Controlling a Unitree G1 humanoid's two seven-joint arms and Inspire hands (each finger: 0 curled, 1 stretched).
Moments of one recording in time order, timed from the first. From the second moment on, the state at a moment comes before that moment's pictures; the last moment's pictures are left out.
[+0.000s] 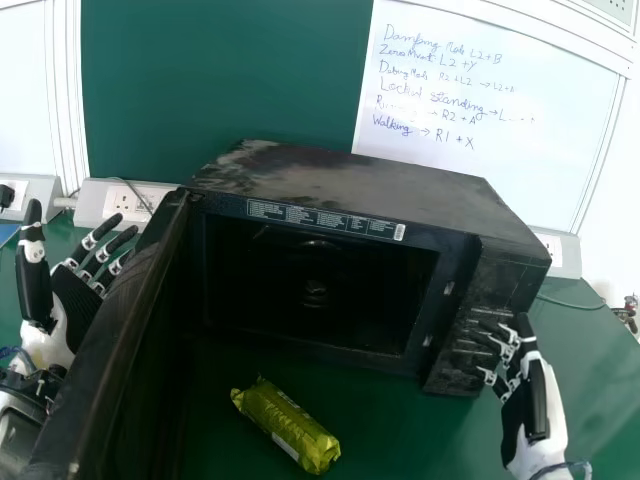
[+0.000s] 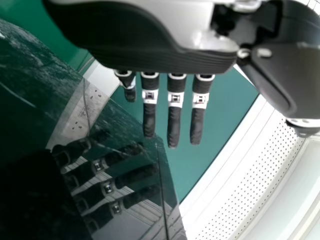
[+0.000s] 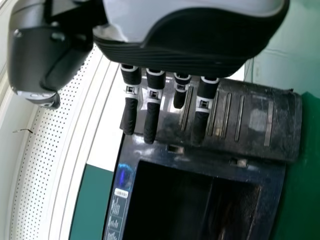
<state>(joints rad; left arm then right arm) 0.09 0.31 0.41 -0.70 -1.08 0.51 0.21 0.36 -0.20 -0.35 -0.99 0.25 0.60 0.07</state>
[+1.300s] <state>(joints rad) 0.10 0.31 0.41 -0.70 -1.08 0.50 0.20 0.31 -0.27 -0.11 -1.04 0.12 0.66 0.08</state>
